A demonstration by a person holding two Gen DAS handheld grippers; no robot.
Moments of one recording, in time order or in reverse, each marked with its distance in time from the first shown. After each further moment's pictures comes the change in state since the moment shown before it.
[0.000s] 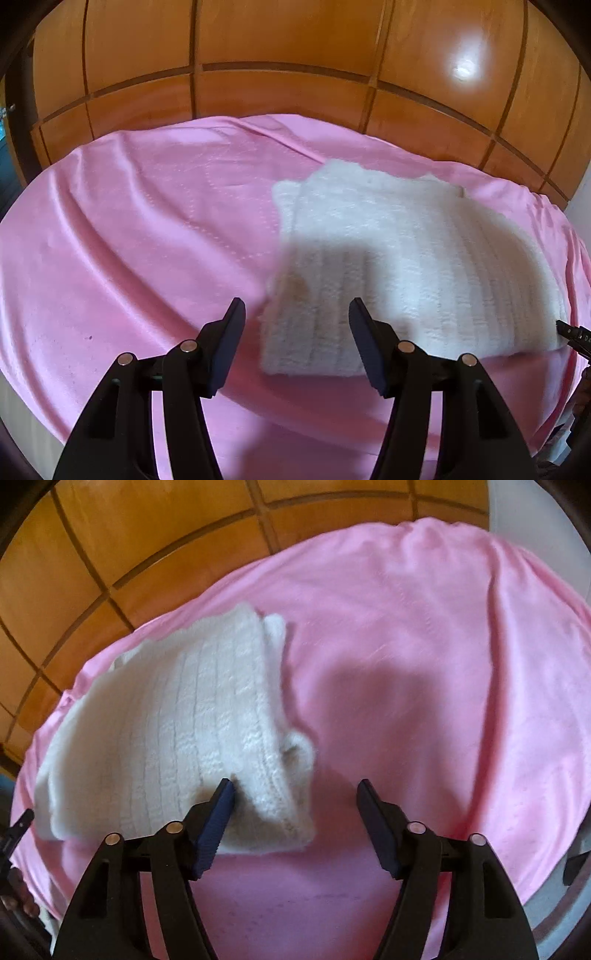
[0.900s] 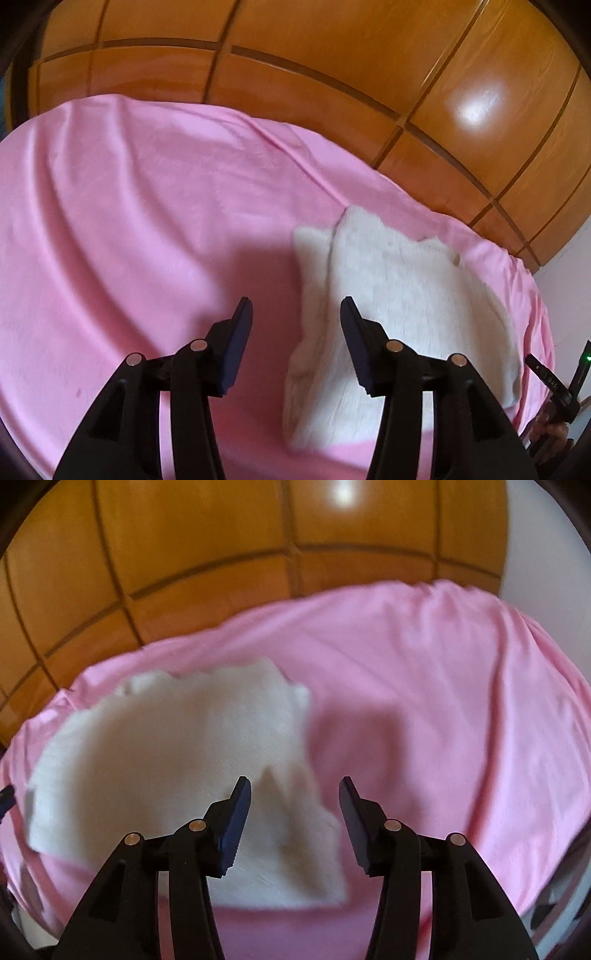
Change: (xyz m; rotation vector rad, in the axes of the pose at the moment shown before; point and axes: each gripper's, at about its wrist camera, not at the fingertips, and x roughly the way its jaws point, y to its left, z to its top) left arm 0.035 0.061 0.057 -0.199 0.018 -0.200; right arm -0.020 0.053 0.048 -0.154 -0.156 -0.038
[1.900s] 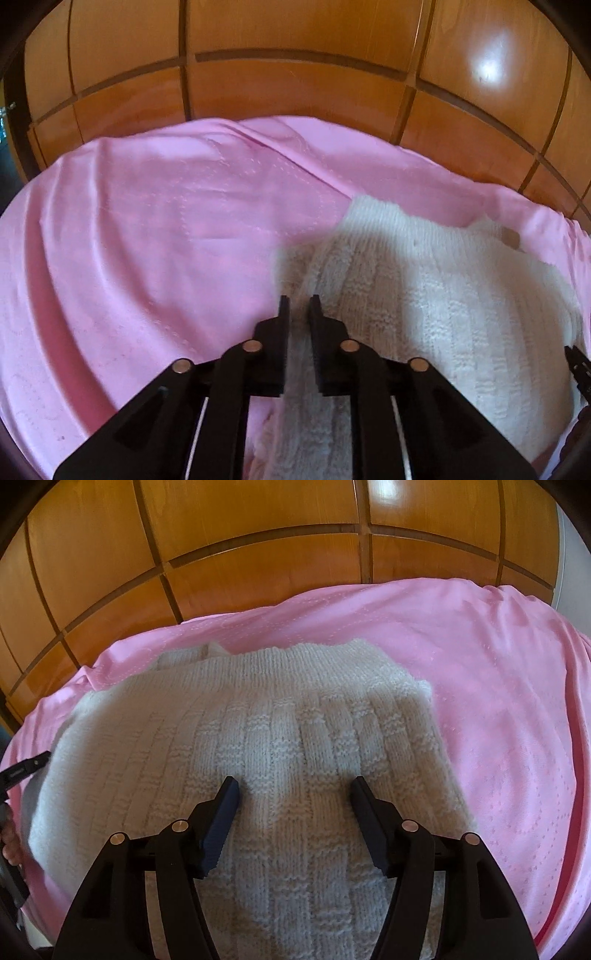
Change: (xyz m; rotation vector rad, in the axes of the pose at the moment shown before) left arm 0.071 -0.060 0.010 0.160 -0.009 0.243; right arm 0.064 0.052 -0.006 -0.043 0.042 0.055
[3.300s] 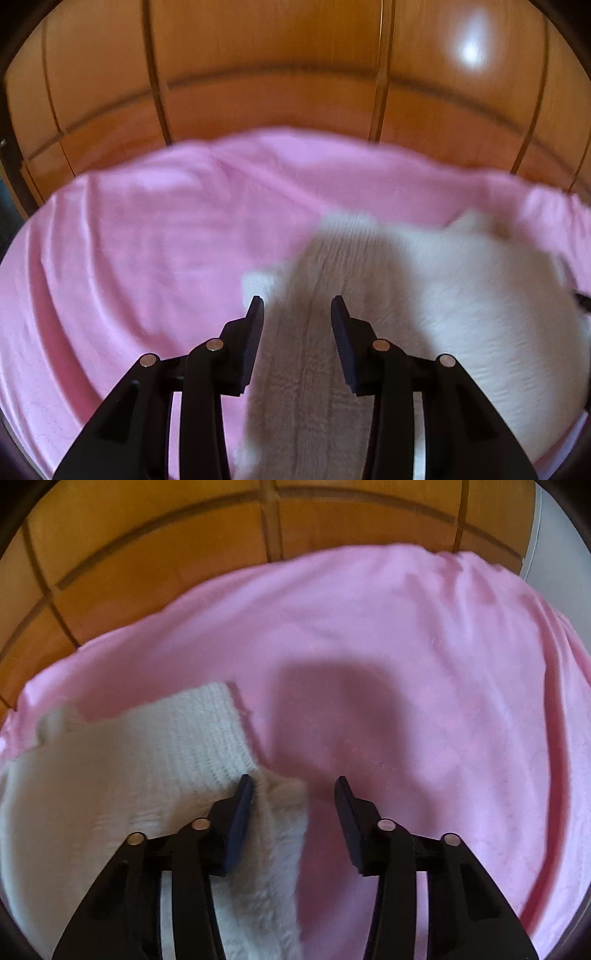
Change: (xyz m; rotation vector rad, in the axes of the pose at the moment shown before) left arm 0.010 -0.031 0.008 0.112 0.030 0.043; right arm 0.067 -0.097 0.068 0.143 0.129 -0.162
